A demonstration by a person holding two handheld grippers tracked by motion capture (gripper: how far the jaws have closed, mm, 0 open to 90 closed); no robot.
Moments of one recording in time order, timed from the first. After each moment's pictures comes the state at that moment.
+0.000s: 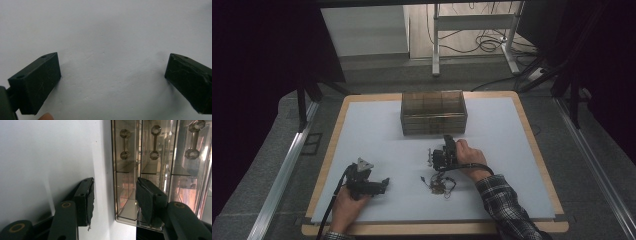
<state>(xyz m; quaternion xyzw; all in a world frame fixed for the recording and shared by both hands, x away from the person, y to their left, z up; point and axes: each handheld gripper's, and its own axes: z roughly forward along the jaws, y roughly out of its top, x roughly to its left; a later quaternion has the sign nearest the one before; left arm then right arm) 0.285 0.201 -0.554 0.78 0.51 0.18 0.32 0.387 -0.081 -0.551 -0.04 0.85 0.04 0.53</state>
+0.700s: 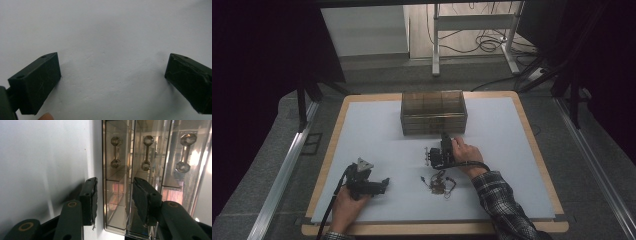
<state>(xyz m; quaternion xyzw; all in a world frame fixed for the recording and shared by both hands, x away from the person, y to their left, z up) 0.285 0.201 -0.554 0.78 0.51 0.18 0.32 0.396 -0.071 -0.556 -0.06 0.83 0.03 0.56</state>
